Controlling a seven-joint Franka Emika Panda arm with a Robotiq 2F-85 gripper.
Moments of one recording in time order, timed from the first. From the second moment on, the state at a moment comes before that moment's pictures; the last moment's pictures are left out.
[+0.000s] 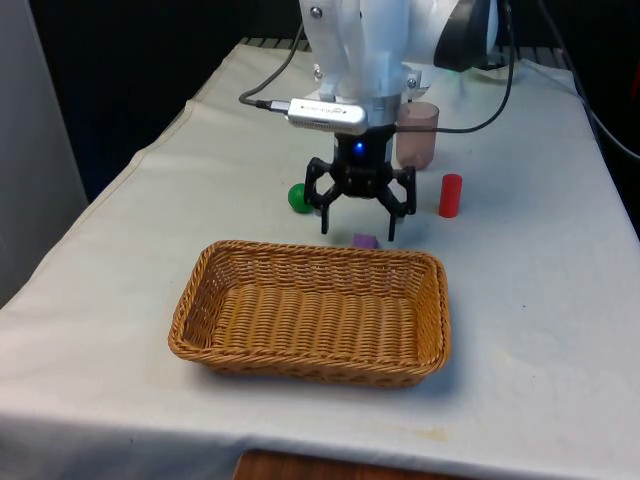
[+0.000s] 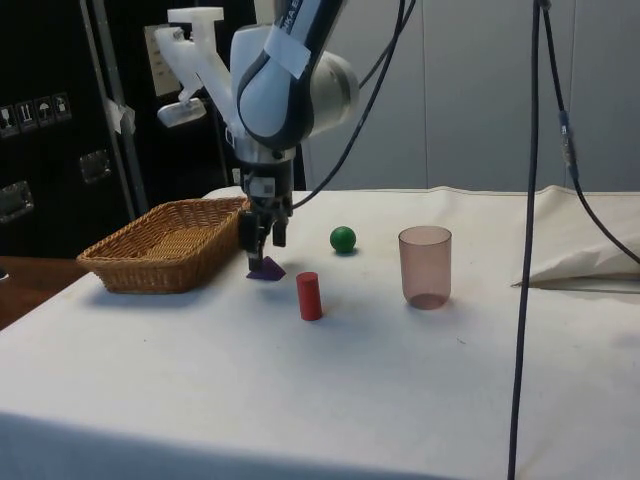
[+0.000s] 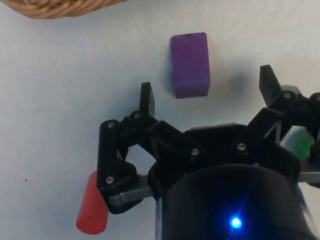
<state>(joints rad) 0.21 0.57 -0.27 -2.07 0.27 2.75 -0.25</state>
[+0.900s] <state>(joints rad) 0.21 0.54 -0.27 -2.06 0.27 2.74 -0.25</state>
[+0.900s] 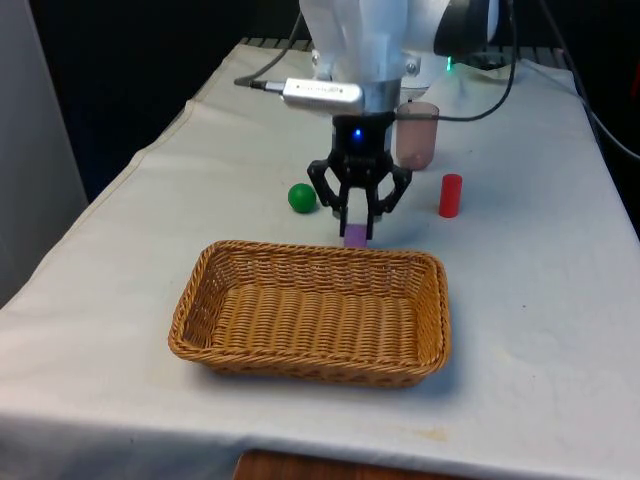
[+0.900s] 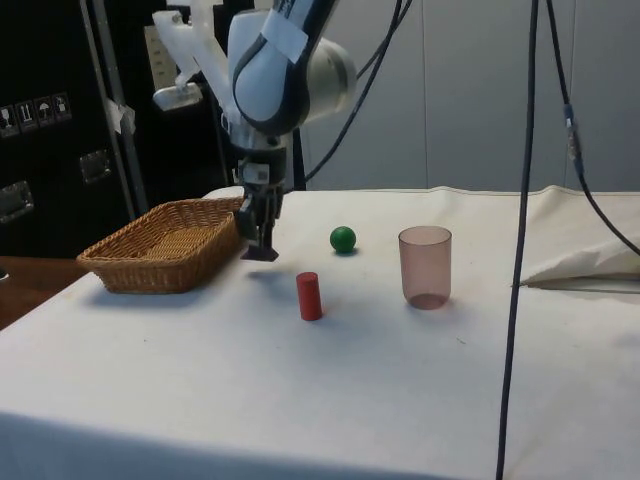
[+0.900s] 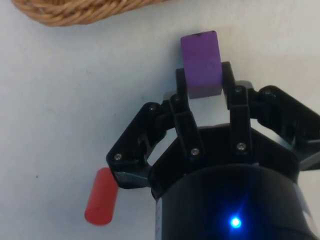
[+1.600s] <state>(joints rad) 0.22 0.40 -0.29 -2.07 0.25 2.67 -0.25</state>
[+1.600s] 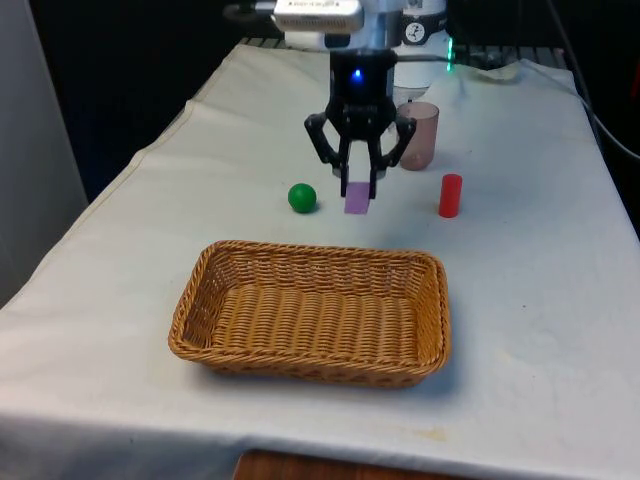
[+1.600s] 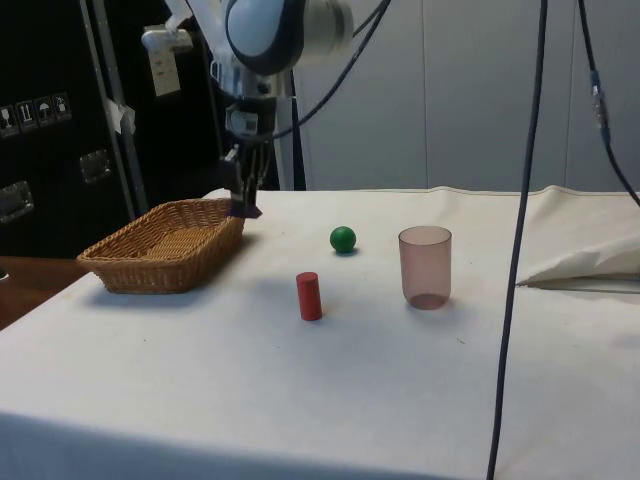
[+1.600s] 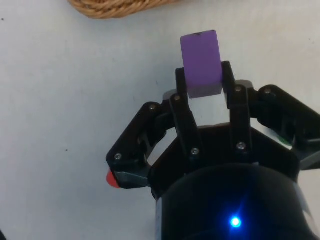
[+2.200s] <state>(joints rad) 0.21 0.40 -0.30 -1.96 0.25 2.61 -0.25</state>
